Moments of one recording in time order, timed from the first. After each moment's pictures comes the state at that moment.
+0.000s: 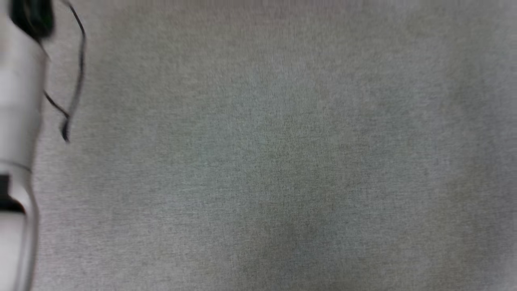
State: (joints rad) left arm -1.39 0.39 -0.43 0.98 -0.62 -0.03 -0.25; right arm -1.34 -0.40 0.46 0.83 0.53 0.13 0.01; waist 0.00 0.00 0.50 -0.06
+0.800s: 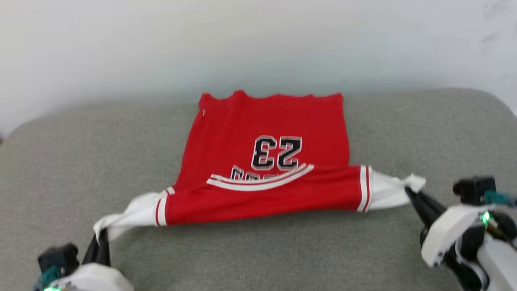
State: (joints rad) left arm -0.08 0.40 -0.23 0.40 -0.66 0.15 -0.26; right arm -0.39 -0.47 0.51 0.56 0.72 0.13 -0.08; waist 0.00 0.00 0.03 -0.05
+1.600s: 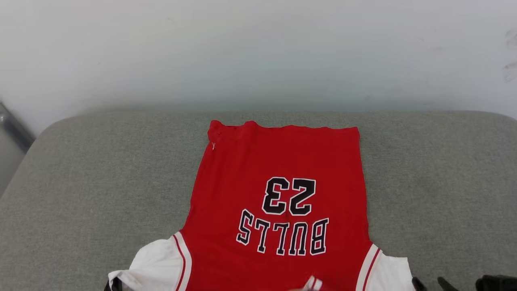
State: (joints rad) left arm 0.29 0.42 -0.25 -0.02 -0.65 0.32 -0.18; right arm 0.27 -0.28 0.07 0.07 0.50 0.13 0.16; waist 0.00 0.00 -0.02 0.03
